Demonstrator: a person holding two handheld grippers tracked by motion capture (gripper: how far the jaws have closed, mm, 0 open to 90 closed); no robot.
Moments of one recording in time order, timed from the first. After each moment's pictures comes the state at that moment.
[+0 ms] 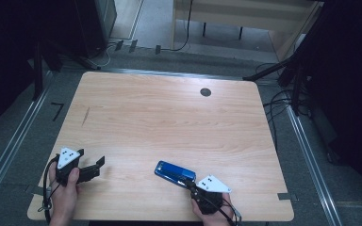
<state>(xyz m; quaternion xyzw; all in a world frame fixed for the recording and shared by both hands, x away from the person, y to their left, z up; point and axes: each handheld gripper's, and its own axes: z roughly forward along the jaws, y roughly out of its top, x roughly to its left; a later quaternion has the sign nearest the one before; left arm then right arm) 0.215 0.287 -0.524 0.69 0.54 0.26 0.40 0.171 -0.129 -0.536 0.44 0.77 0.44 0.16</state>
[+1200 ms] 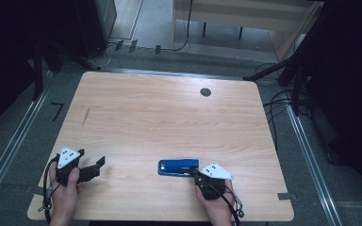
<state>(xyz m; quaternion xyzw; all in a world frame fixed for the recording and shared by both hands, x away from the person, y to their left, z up) 0.215 0.287 -0.524 0.69 0.54 0.26 0.40 0.205 -0.138 -0.539 0.45 0.76 0.45 0.17</state>
